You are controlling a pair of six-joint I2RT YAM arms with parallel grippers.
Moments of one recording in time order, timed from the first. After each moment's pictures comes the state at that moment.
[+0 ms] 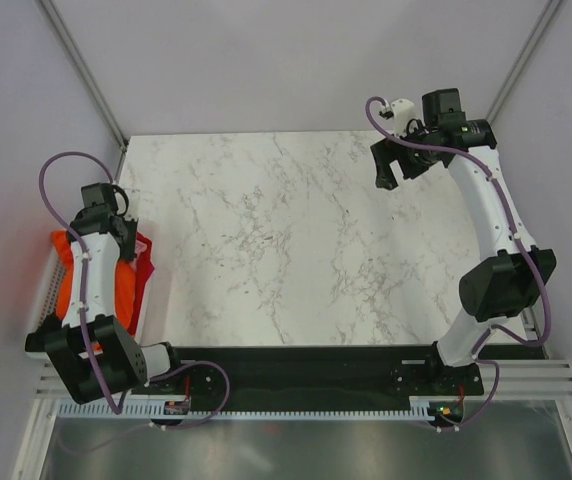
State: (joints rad) left arm 0.30 1.24 1.05 -0.84 -0.14 0.37; right arm 0.12 1.73 1.89 -1.06 -0.32 -0.36
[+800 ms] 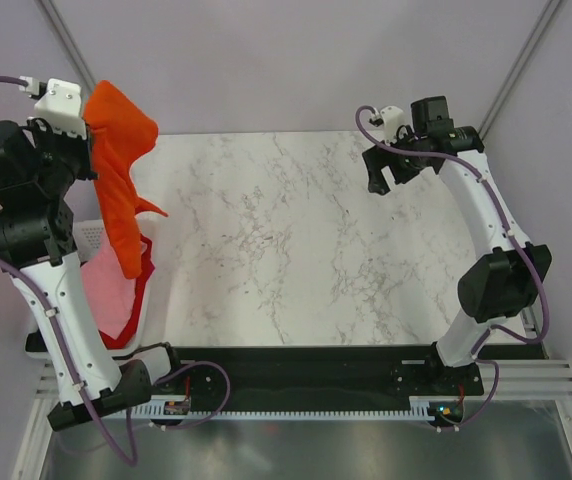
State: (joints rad) left arm 0.32 1.16 1.84 -0.84 0.28 0.37; right arm 0.16 1.73 1.82 -0.99 -0.31 -0.37
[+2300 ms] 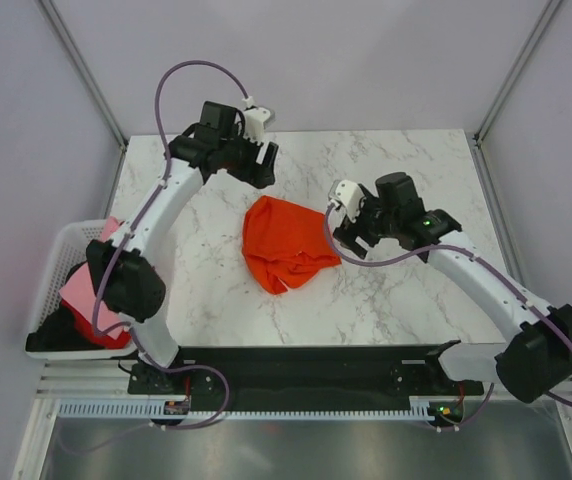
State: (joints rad) left arm -0.37 1.84 1.85 -0.75 0.34 0.15; right arm 0.46 1.25 1.11 -0.57 -0.29 -0.56
